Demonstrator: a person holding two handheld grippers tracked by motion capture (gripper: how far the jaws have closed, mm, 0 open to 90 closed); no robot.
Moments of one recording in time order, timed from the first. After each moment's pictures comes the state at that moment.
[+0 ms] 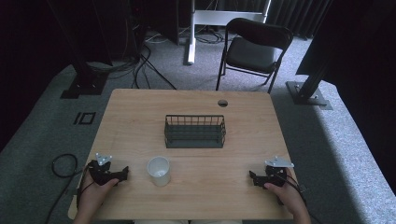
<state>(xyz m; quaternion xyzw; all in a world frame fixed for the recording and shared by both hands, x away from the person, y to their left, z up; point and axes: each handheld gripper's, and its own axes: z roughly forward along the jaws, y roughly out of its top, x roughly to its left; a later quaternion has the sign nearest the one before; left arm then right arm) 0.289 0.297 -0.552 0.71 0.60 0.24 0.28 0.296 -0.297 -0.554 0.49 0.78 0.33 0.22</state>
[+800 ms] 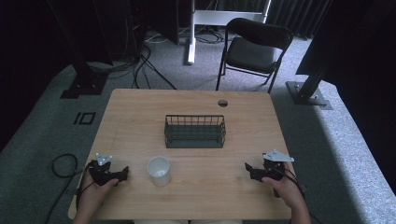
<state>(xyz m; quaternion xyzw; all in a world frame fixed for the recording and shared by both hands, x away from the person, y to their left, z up) 0.289 0.297 -0.552 0.71 0.60 0.24 0.28 0.304 -0.280 -0.521 0.46 0.77 0.39 0.23</state>
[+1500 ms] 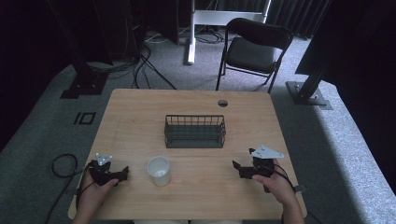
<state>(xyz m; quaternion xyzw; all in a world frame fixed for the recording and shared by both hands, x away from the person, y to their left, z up) 0.289 0.297 -0.552 0.71 0.60 0.24 0.28 0.305 -0.239 -0.497 0.39 0.79 0.43 0.21</state>
